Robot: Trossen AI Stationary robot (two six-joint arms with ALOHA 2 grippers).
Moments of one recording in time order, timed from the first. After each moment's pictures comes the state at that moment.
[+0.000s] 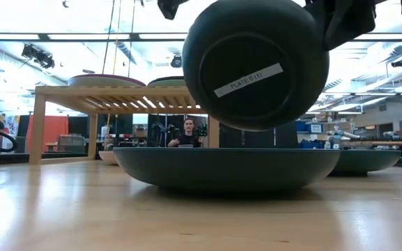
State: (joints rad) left arm -0.25 1.43 0.99 0.18 -0.11 -0.01; right arm 0.22 1.32 0.94 -0.50 -0.31 -0.44
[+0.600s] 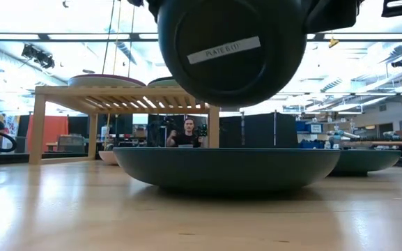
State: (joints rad) left arm -0.20 1.43 0.98 0.04 0.16 -0.02; right arm 0.21 1.32 0.94 -0.38 -0.31 -0.61
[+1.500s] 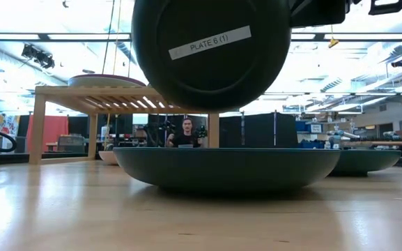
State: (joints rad) left arm -0.20 1.43 0.98 0.04 0.26 -0.01; right arm 0.20 1.32 0.93 -0.29 -0.30 -0.59
